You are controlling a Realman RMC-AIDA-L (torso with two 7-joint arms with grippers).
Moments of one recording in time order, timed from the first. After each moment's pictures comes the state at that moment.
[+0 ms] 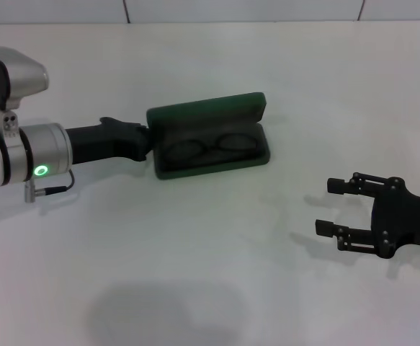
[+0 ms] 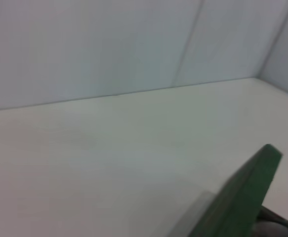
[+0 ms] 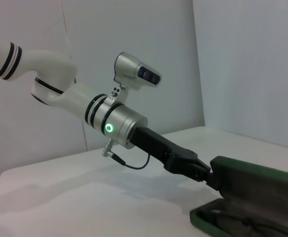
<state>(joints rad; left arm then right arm) -0.59 -2.06 0.85 0.45 1.87 1.09 -1.47 0.42 2.02 -1.00 -0.45 -1.66 -1.53 0.97</state>
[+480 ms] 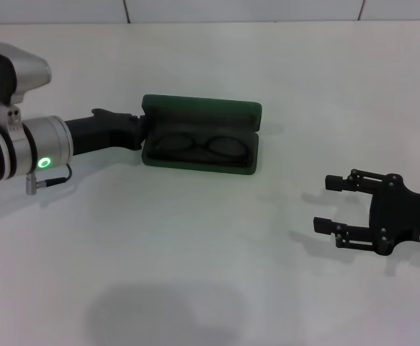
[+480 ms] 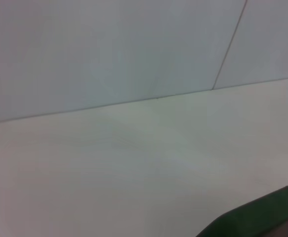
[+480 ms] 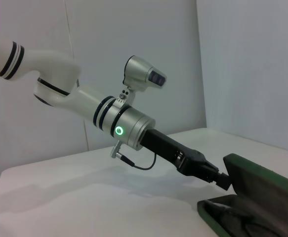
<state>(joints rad) -0.59 -2.08 0.84 0.47 1.86 0.98 -1.46 0.43 2.02 -1.00 -0.45 -1.66 -1.53 0.97</state>
